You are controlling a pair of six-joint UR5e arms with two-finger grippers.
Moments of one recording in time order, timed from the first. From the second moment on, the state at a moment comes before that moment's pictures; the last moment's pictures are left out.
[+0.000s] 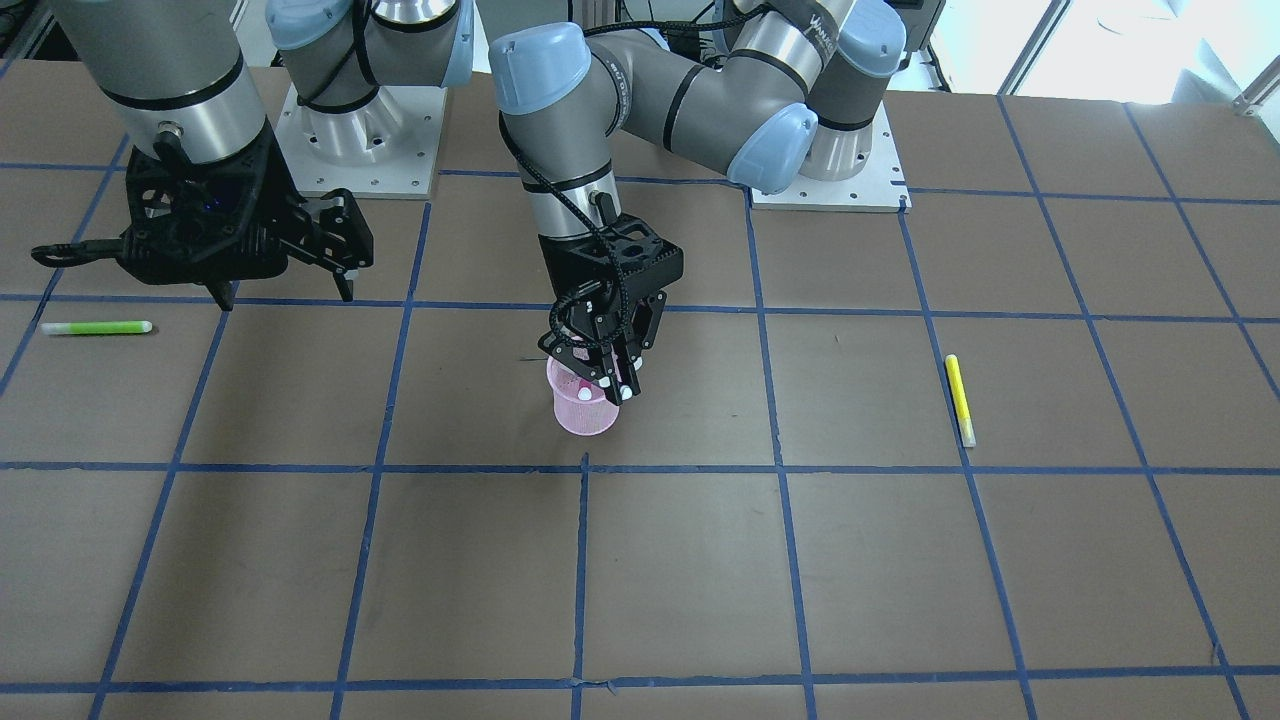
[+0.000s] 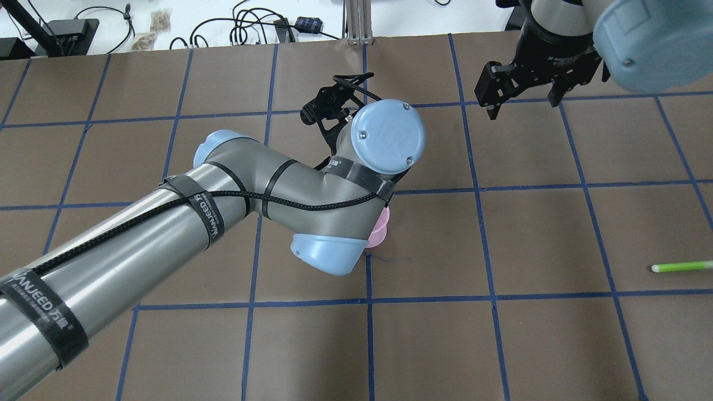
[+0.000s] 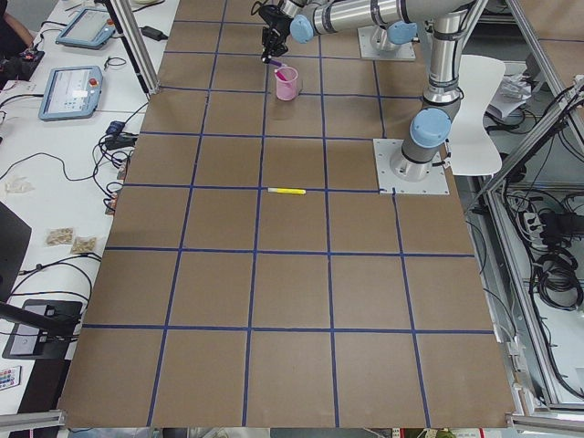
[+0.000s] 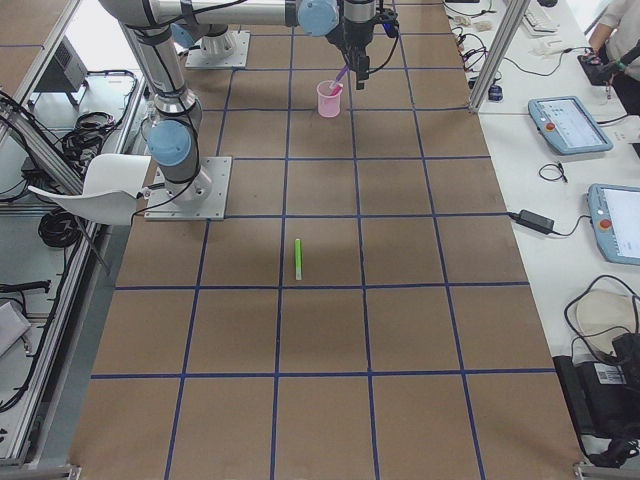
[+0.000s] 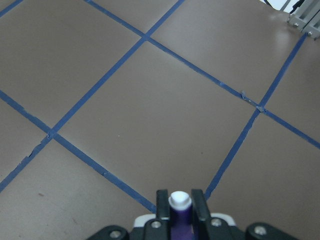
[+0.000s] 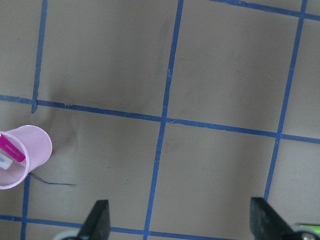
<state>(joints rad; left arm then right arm) -2.11 -1.87 -1.78 -0.75 2.03 -1.11 1.60 -1.51 1.53 -1.64 -1.62 -0.13</state>
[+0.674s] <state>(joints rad) -2.12 -1.87 -1.84 -0.75 2.05 -1.14 1.60 -1.52 1.54 -1.62 -1.62 -0.12</state>
